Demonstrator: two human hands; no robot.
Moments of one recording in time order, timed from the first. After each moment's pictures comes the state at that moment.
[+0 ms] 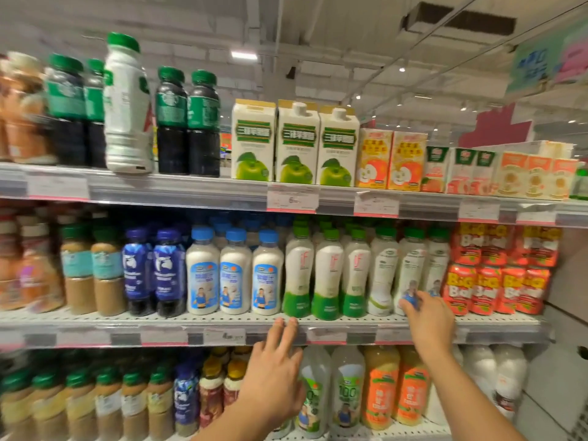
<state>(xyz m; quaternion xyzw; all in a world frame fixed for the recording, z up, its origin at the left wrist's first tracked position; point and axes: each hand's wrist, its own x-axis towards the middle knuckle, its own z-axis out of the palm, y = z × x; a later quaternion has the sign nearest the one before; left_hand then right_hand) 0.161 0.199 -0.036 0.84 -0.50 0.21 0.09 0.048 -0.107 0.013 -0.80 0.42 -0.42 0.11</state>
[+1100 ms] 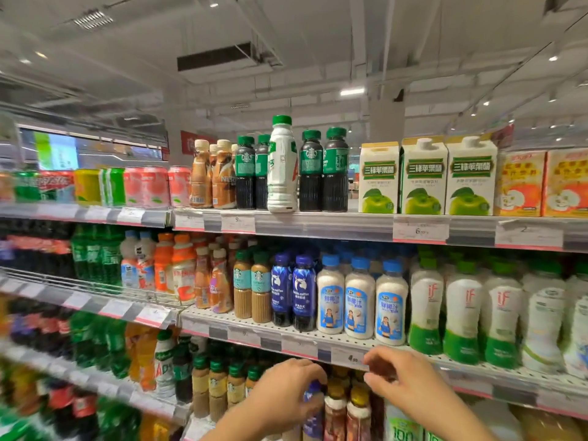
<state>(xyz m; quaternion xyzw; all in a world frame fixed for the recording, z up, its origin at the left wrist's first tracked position) 0.195 0.385 0.022 0.90 -0.41 0.07 0.15 0.103 0.142 0.047 -0.95 -0.03 -0.13 0.27</state>
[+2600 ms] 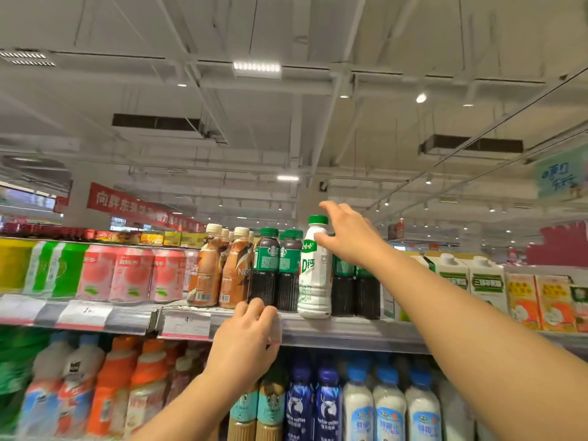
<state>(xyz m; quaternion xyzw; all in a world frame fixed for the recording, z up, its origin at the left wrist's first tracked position) 0.364 0.491 0.215 0.81 -0.36 0.44 0.15 0.261 0.307 0.406 -0.91 0.05 -0.41 -0.01</state>
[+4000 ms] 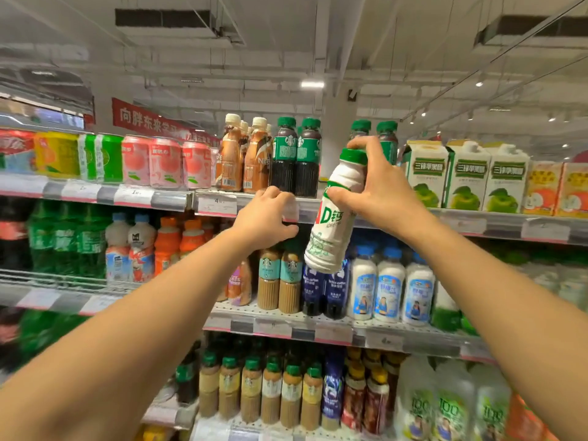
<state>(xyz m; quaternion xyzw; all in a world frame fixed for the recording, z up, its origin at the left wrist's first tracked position) 0.345 0.503 0.224 0.86 -0.37 0.29 0.19 0.176 0.333 0.278 -0.88 -0.05 -0.44 0.18</state>
